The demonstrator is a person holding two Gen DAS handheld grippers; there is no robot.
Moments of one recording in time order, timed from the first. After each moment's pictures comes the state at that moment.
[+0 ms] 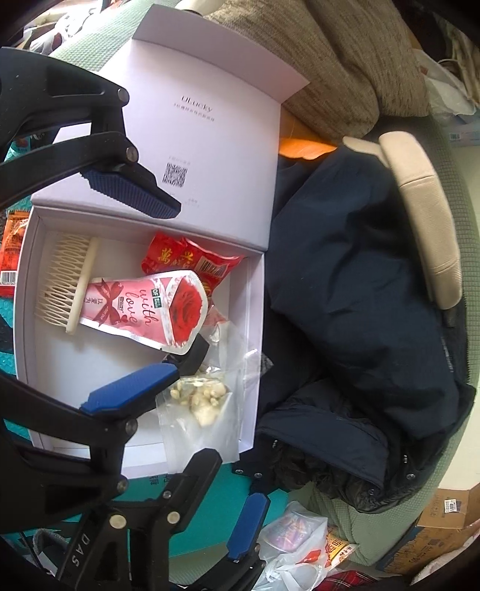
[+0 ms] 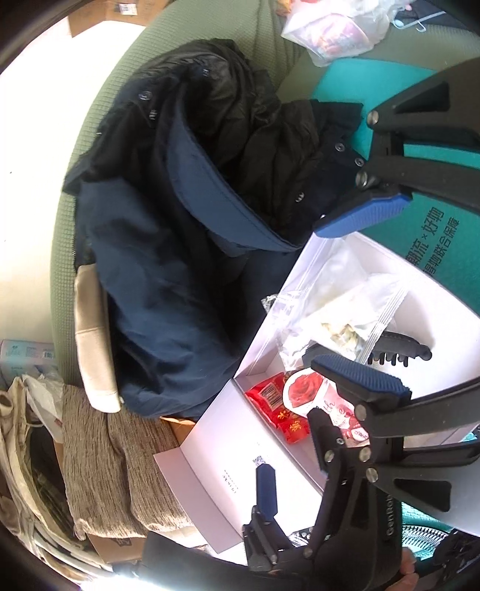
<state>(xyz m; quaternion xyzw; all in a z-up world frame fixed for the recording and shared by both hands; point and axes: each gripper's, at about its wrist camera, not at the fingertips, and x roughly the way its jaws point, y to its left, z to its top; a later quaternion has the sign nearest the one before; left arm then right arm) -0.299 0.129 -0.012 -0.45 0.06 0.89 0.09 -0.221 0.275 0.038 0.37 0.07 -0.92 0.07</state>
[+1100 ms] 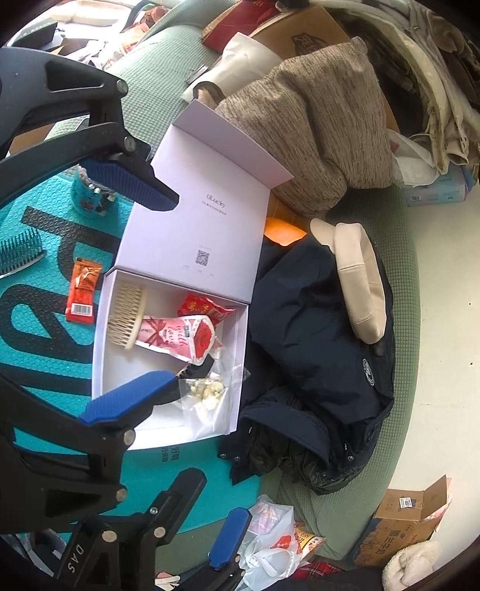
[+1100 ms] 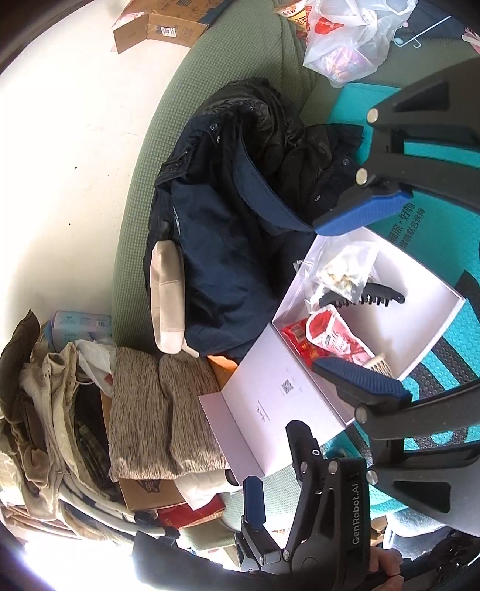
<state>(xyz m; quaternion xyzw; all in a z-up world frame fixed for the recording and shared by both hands) -0.172 0.078 0.087 -0.38 0.04 0.92 0.04 -0.120 0.237 0.121 0.31 0.06 -0.94 0.10</state>
